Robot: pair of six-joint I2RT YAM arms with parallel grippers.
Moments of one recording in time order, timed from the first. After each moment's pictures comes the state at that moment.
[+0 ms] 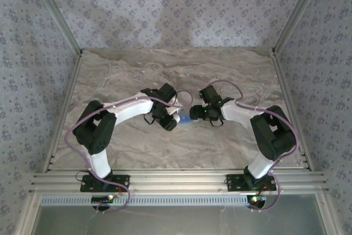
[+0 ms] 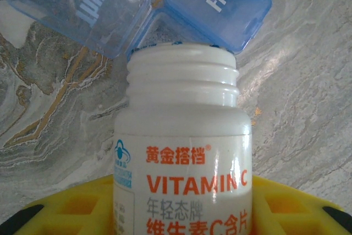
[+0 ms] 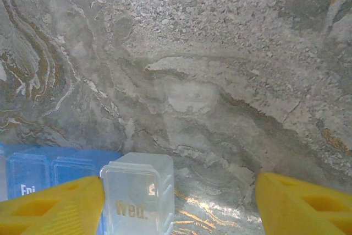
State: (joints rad) left arm -0.74 1.80 1.22 -0.77 0.19 0.10; right arm 0.53 1.65 0.89 -0.32 -0.09 0.48
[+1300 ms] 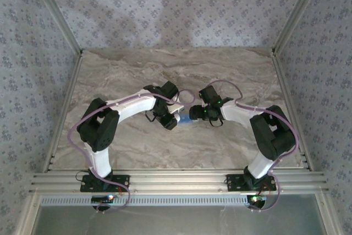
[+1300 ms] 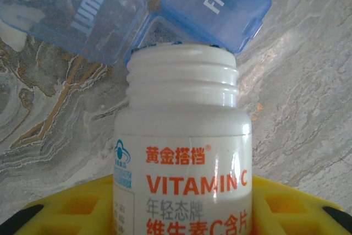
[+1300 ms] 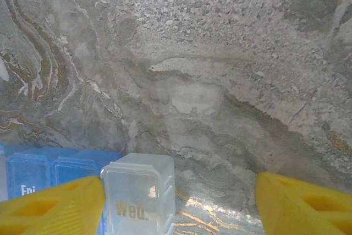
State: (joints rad) left arm -0.74 1.85 1.31 -0.87 0.18 0.13; right arm 0.53 1.66 0.89 -0.31 -0.09 0.48
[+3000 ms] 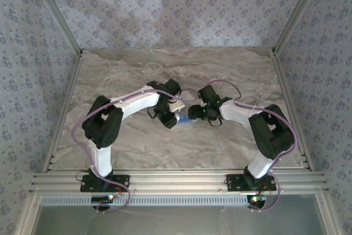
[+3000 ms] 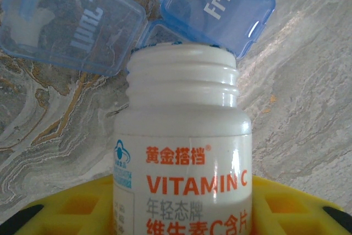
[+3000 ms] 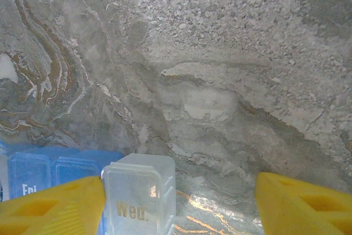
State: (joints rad) left arm -0.74 1.91 1.41 -0.98 0.14 0.18; right arm 0.54 1.67 0.90 -0.31 -0.11 0.48
